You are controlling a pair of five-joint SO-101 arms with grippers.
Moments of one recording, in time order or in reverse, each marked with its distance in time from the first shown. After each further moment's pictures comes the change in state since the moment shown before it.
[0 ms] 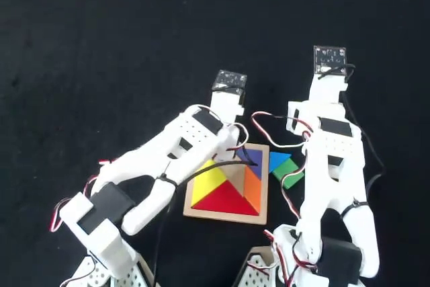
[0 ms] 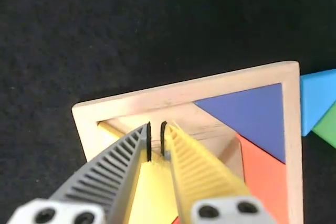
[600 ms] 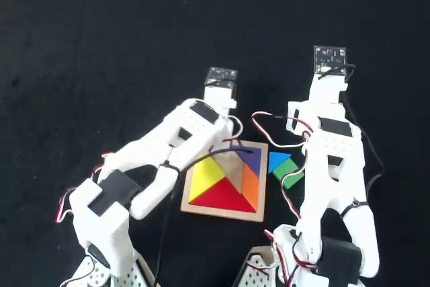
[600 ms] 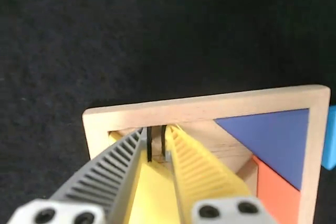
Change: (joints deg) left arm -4.7 7.0 -4.3 -0.2 0.9; right arm 0.0 0.0 0.0 0.0 0.0
